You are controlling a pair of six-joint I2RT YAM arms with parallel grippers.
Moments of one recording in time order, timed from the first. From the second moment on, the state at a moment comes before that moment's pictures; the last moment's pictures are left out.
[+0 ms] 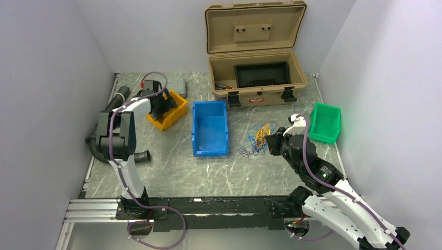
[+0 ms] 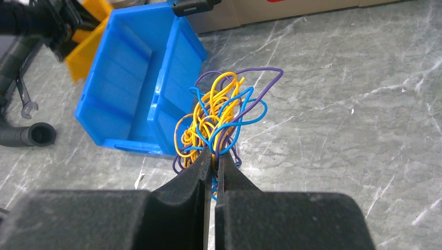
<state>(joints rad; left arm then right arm) -0.08 1.94 1.35 -0.27 0.06 -0.60 0.71 0.56 0.68 -0.50 0.37 0.49</state>
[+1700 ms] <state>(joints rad) -0.27 1.61 1.15 -0.61 -0.15 -0.13 0.71 0.60 0.75 -0.50 0.30 0.49</state>
